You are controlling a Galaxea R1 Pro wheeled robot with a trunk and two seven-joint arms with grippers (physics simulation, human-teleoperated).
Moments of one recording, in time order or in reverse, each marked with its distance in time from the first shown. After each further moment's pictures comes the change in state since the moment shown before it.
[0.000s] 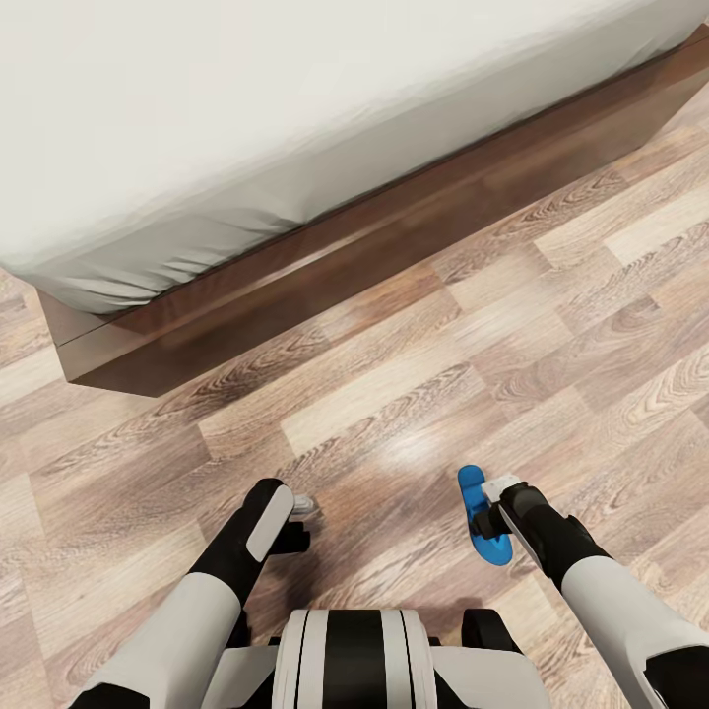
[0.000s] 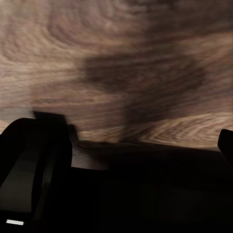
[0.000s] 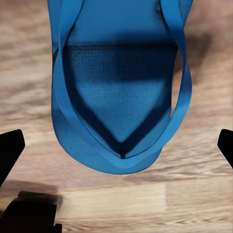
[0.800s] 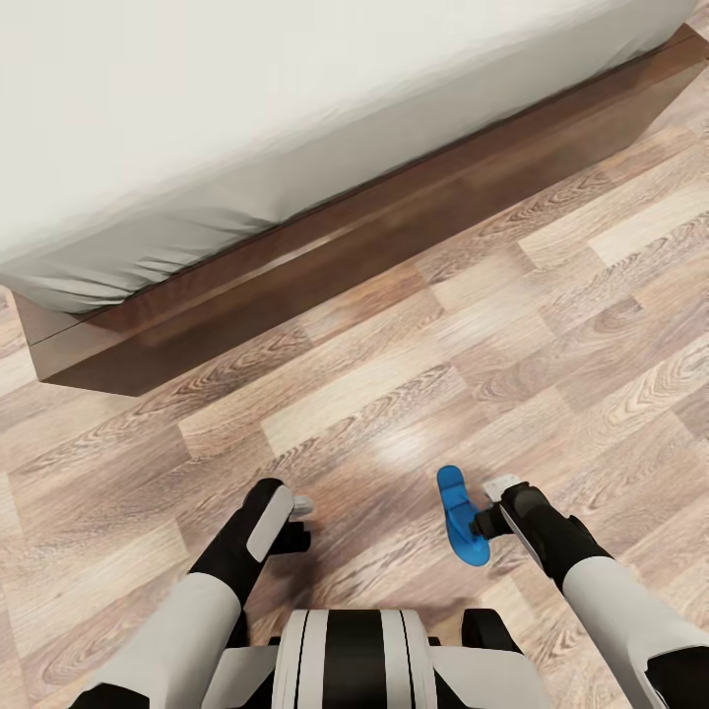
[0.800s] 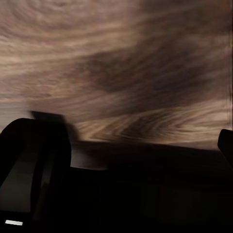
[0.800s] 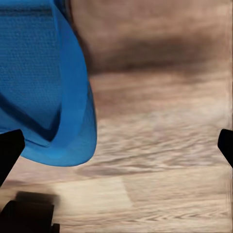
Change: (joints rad) left arm 0.000 0.000 -0.001 -0.001 0.001 0.000 -0.002; right arm 0.001 -0.004 -0.003 -0.002 0.000 0.000 -0.001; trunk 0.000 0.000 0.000
